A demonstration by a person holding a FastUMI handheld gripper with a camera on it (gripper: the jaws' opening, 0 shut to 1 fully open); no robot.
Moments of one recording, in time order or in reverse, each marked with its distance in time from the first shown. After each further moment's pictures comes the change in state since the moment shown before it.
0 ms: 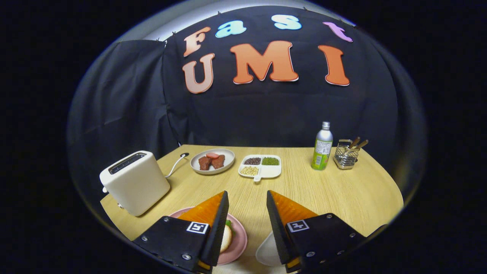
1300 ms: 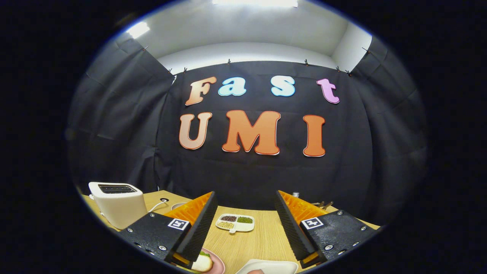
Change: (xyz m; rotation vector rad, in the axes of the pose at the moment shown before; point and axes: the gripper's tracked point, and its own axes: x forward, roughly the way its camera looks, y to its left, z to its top) arm -0.059 -0.006 0.102 -0.155 -0.483 -0.181
